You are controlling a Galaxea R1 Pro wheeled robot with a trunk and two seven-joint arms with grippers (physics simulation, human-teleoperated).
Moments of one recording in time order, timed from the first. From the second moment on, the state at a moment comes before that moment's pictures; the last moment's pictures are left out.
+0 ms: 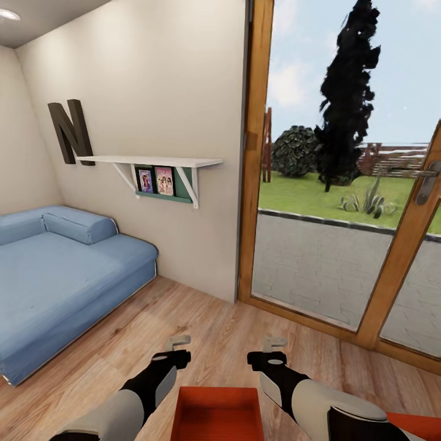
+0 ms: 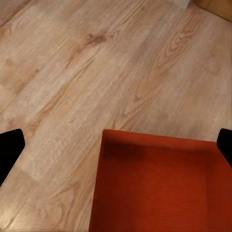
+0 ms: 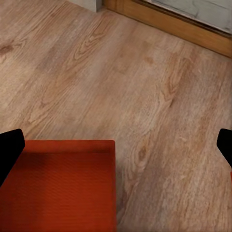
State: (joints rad) left arm -0.69 -0.16 0.00 -0.25 0.07 0.12 0.22; right arm -0.79 0.17 1.45 -0.01 -1.42 -0.05 -0.25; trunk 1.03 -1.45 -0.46
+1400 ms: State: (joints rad) left arm -0.69 -0.16 0.00 -0.26 0.08 0.12 0.24; right arm -0.79 0.17 1.46 -0.01 -1.42 -0.04 -0.27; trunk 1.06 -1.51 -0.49
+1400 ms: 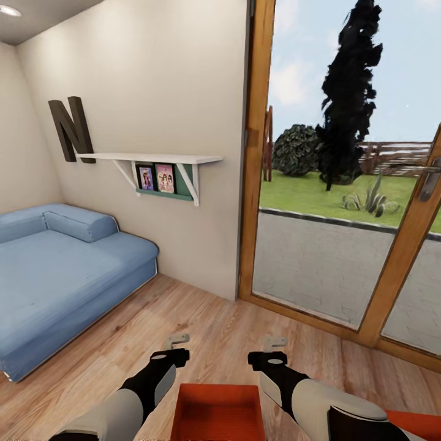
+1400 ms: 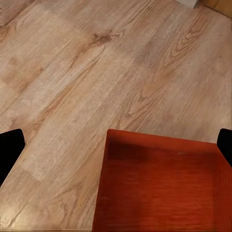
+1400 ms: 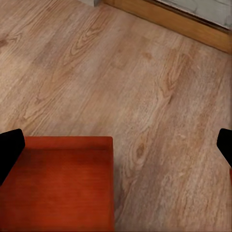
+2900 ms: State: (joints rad) left arm -0.69 -0.13 -0.01 -0.25 0.07 0.12 0.23; right arm -0.79 0.17 1.45 -0.02 -1.43 -0.15 -0.27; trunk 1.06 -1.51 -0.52
